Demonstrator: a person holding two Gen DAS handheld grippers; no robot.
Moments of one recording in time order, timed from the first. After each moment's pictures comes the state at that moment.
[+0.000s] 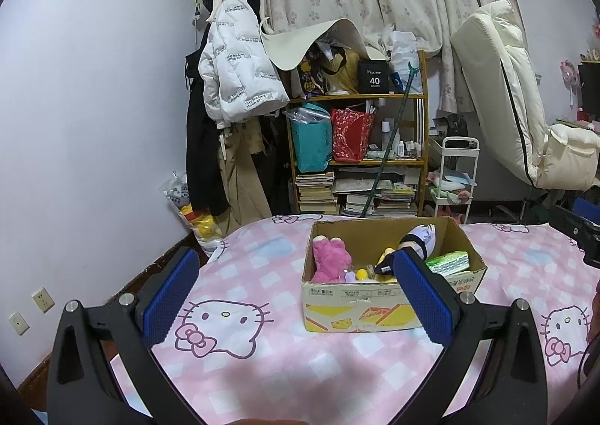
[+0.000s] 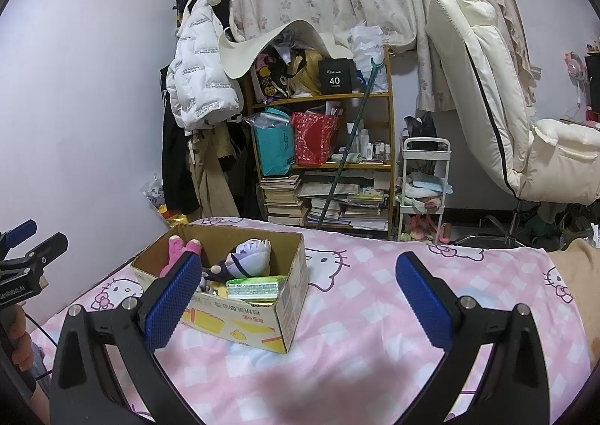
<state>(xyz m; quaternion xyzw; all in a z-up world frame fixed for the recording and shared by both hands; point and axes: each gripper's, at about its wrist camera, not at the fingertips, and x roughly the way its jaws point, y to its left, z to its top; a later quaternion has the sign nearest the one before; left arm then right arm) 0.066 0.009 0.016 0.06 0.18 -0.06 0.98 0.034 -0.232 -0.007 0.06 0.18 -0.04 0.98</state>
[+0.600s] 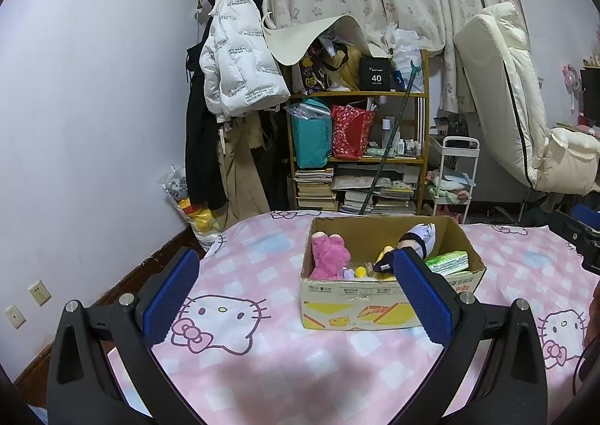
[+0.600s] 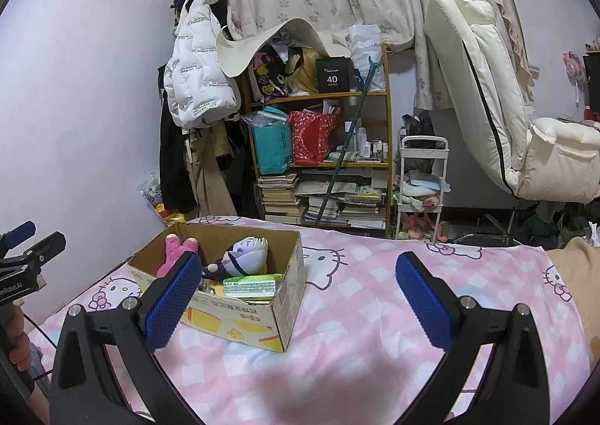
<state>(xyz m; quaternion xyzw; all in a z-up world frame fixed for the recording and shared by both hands) 0.067 0.012 0.015 0.05 0.19 -0.06 0.98 0.035 -0.230 -0.009 0.06 0.19 -0.04 0.98</state>
